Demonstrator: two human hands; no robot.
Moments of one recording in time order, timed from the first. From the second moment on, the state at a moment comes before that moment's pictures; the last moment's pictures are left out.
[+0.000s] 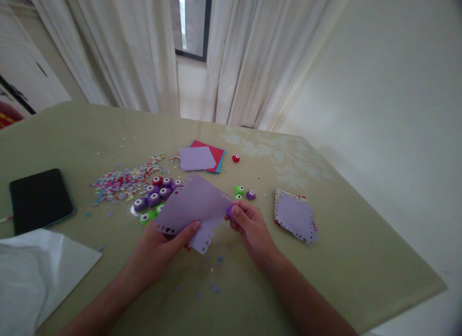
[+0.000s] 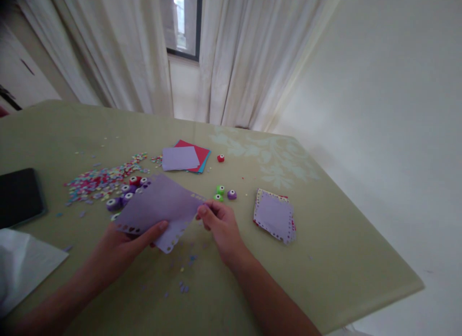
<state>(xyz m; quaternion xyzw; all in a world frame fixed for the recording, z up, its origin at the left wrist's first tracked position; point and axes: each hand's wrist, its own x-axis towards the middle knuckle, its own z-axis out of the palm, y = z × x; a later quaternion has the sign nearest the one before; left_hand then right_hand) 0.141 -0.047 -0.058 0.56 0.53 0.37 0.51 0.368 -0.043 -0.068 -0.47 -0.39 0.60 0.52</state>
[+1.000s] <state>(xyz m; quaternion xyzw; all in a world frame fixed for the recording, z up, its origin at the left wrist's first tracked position) 0.141 -0.049 -0.056 0.45 0.62 0.46 0.45 0.341 -0.065 -0.071 -0.45 -0.38 0.60 0.54</state>
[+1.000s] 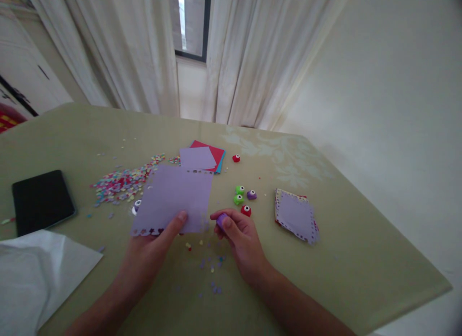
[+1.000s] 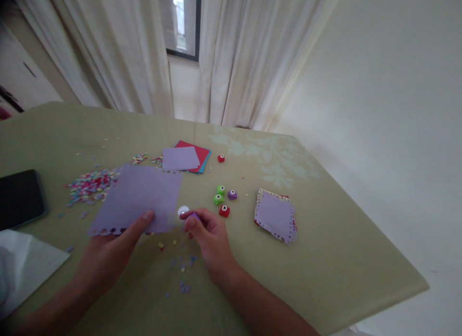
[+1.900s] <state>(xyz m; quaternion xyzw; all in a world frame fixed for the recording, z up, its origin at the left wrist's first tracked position) 0.147 -0.049 -0.048 0.53 0.54 0.43 0.49 0.339 -0.060 -0.077 -0.46 -0.39 0.61 0.51</state>
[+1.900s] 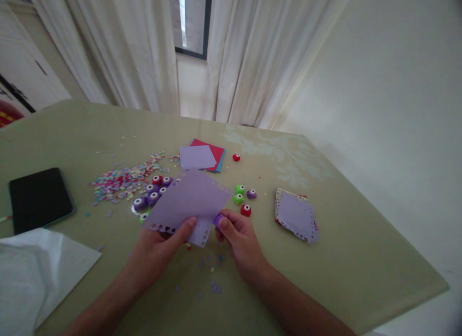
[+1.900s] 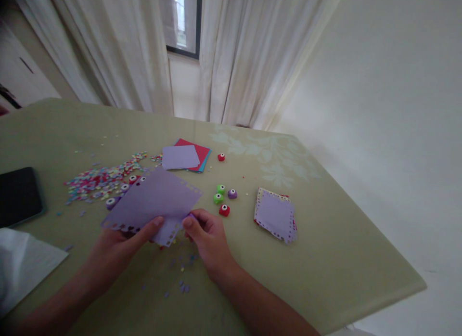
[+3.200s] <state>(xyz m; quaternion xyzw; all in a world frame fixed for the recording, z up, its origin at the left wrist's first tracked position) 0.149 -0.053 -0.049 0.52 0.56 0.40 0.50 0.345 -0.058 -0.070 -0.47 -0.44 0.59 0.48</state>
